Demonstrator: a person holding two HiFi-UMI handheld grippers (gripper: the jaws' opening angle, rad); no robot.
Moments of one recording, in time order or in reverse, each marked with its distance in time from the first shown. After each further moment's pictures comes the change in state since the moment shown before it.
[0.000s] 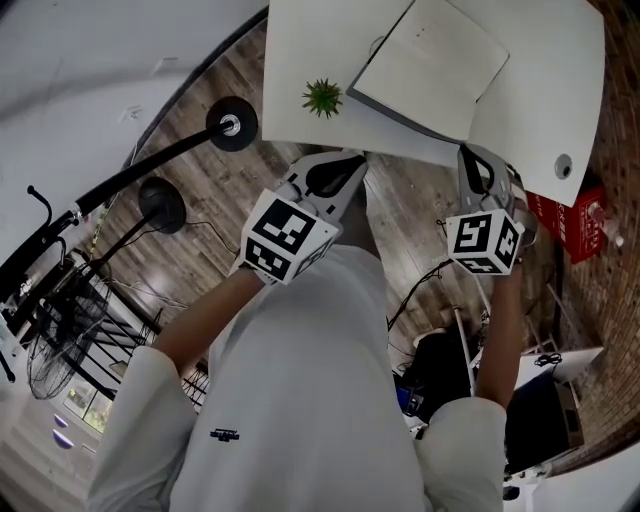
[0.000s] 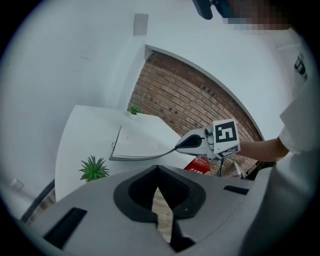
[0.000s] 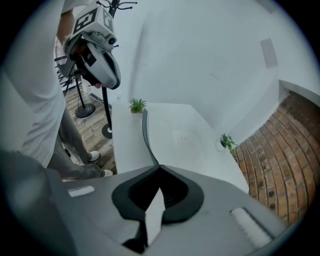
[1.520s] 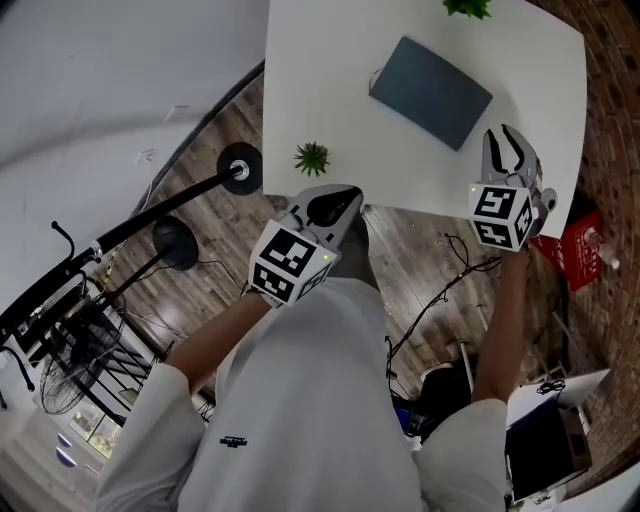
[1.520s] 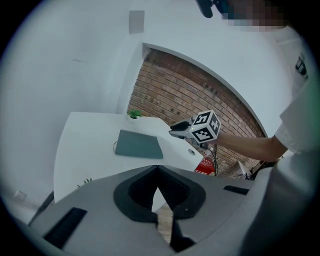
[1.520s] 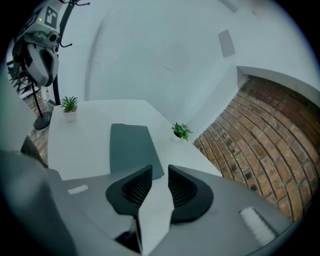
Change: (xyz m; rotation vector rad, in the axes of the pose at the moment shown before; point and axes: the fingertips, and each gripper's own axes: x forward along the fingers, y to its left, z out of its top) left arm 0.027 0.009 0.040 0.037 0.009 0.025; right arm 0.030 -0.162 -0.029 0.226 -0.008 -0.335
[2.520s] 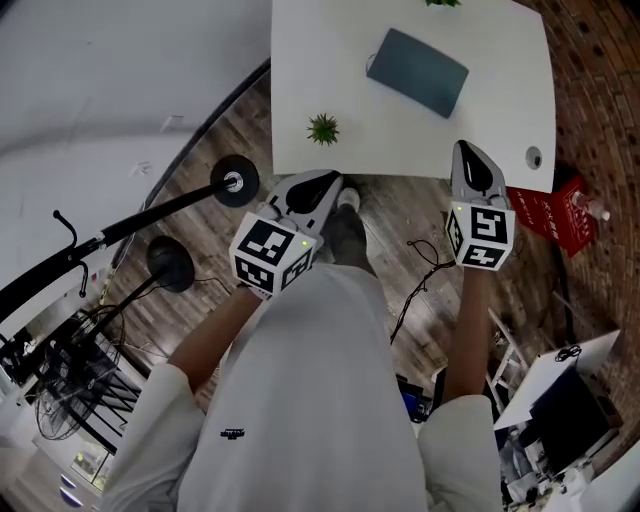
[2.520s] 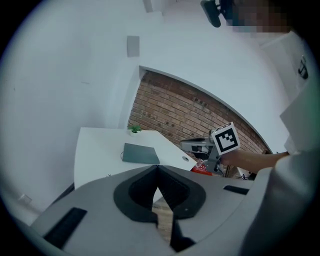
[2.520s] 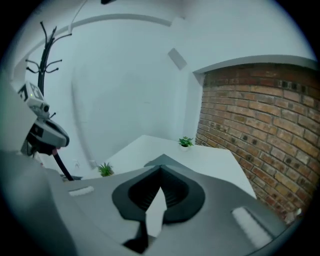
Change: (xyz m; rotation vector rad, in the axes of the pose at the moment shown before) left arm -0.104 -0.007 -0.012 0.043 -0.154 -0.005; right arm -0.138 0.087 0.052 0.536 -0.216 0.012
